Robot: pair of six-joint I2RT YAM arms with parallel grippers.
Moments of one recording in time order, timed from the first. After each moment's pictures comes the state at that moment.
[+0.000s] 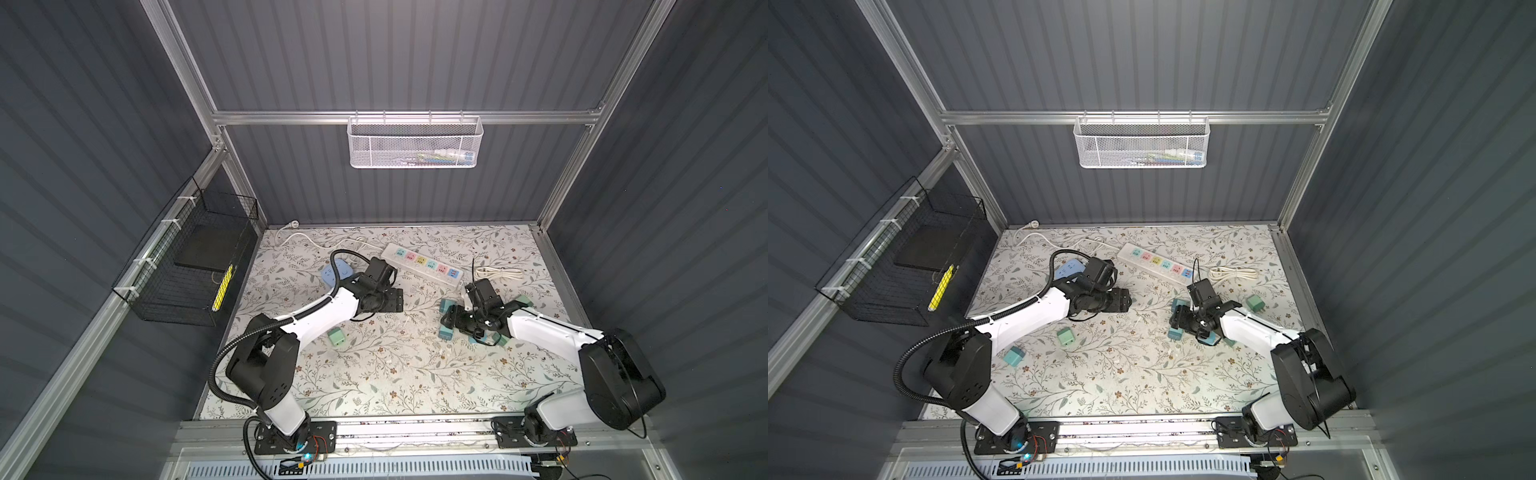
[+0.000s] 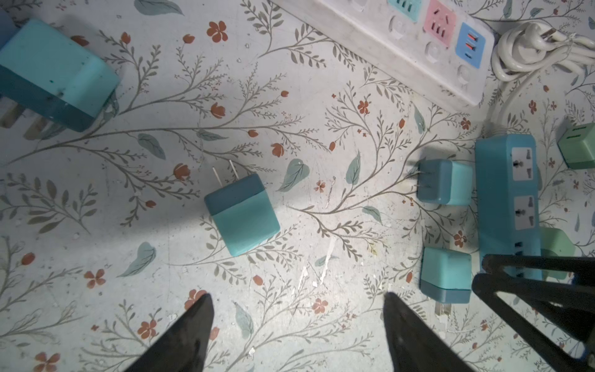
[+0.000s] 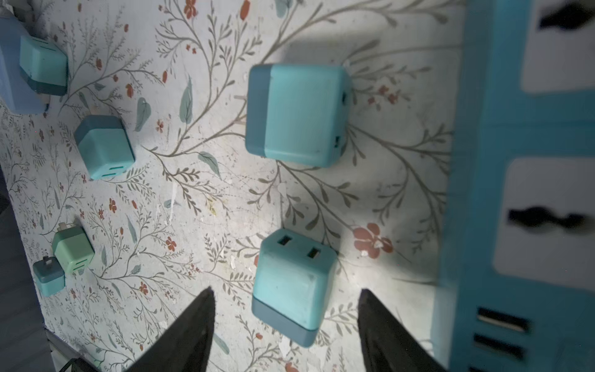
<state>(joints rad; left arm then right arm) -0.66 1.64 1.16 -0.50 0.04 -0.51 0.46 1.45 0.73 -0.32 -0.23 0.74</state>
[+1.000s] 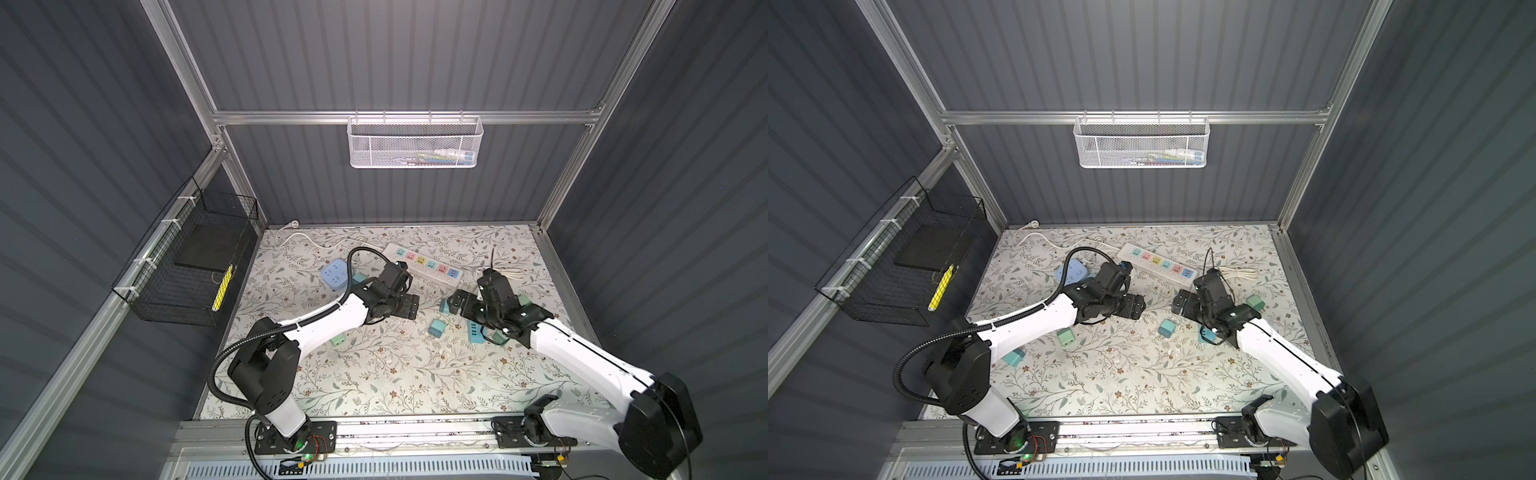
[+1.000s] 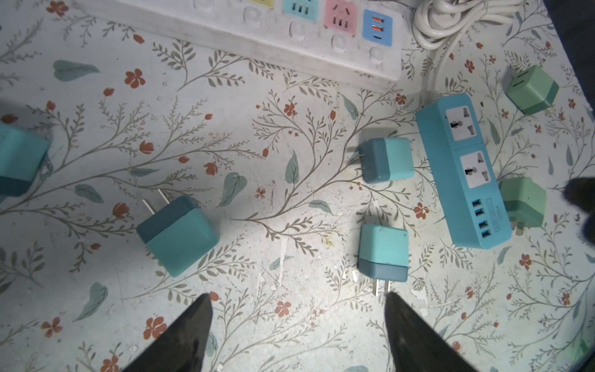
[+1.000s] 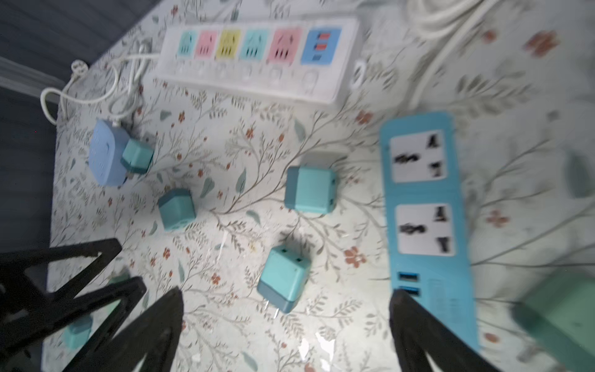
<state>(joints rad) -0.79 1.64 1.18 -0.44 -0.02 -0.38 0.49 1.14 0.77 -0.42 0.09 0.73</state>
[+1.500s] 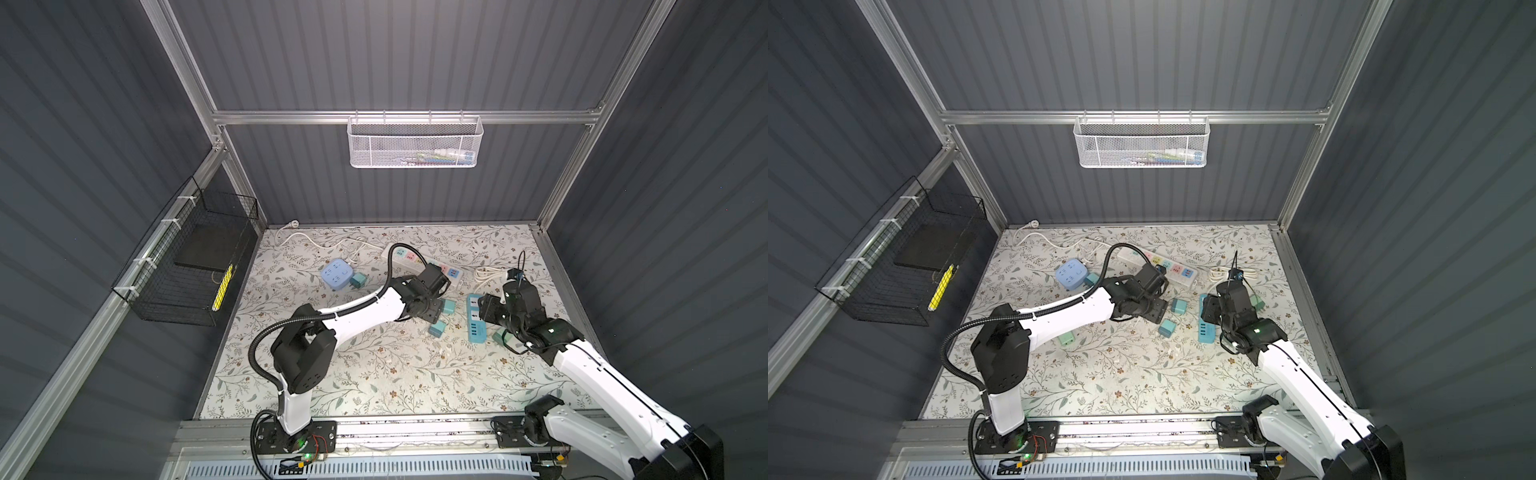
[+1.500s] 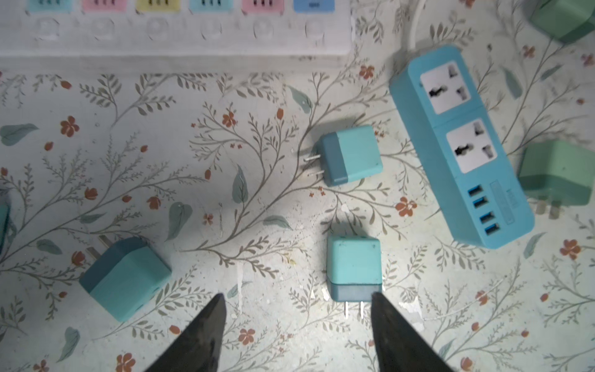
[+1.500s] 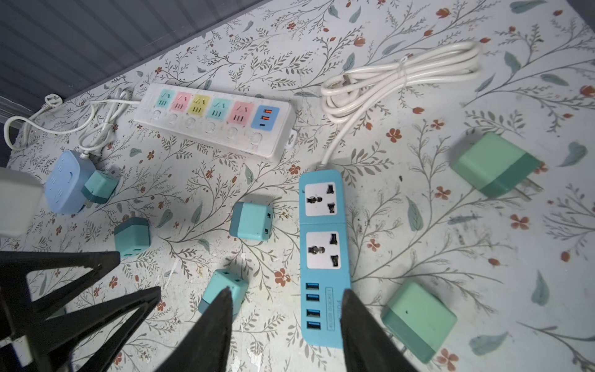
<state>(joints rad) -0.94 1.90 1.51 -0.67 -0.14 -0.31 0.39 0.95 0.70 -0.47 0.16 0.56</state>
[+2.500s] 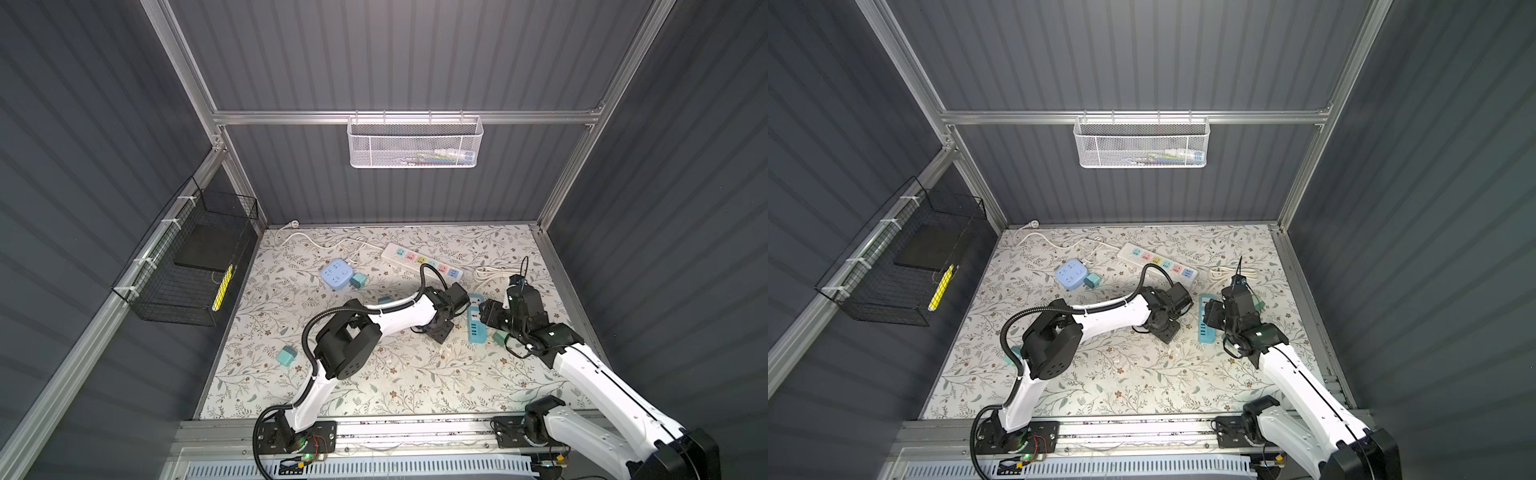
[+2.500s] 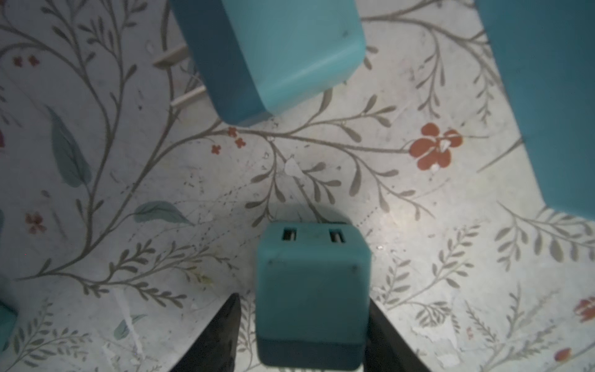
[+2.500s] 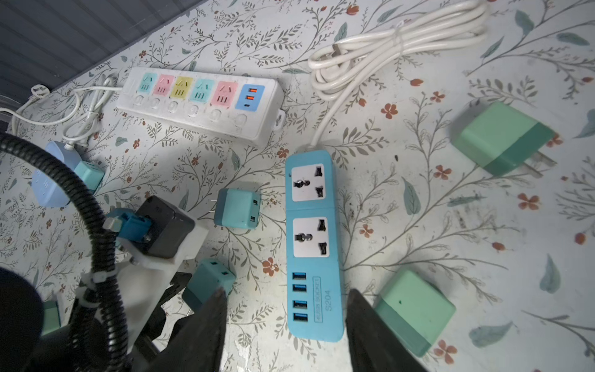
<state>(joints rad) -1.02 2.19 1.70 -0.85 -0.10 -0.28 0.34 0.95 0.63 -0.44 0.08 0.56</state>
